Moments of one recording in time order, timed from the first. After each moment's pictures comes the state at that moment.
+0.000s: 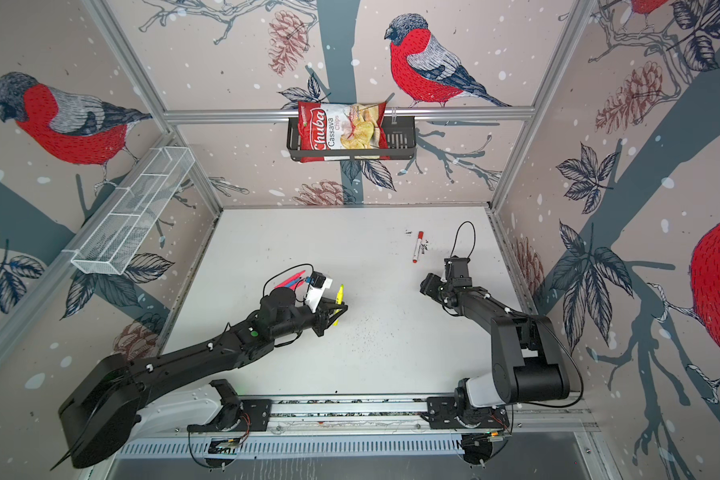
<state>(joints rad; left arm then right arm) -0.79 1.15 0.48 0.33 0.31 -0.31 0.13 1.46 0.64 -0.11 -0.19 0.52</state>
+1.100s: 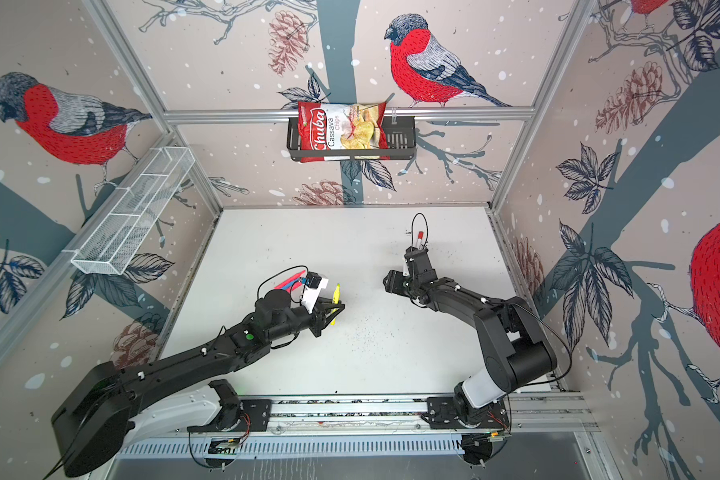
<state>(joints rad) -0.79 1.10 0.46 0.32 0.28 -0.31 0.43 1.54 0.78 -0.06 -0.19 0.53</state>
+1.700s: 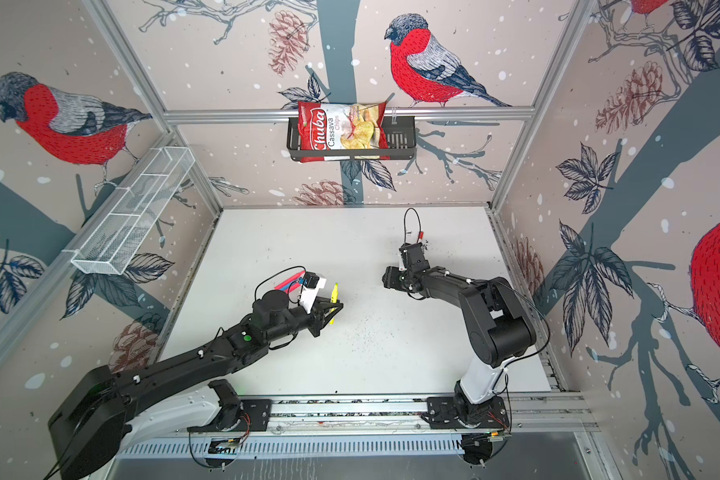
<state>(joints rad) -0.79 1.08 0.45 0.31 0.26 -0.30 0.44 1.73 0.90 -0.11 -0.18 0.46</state>
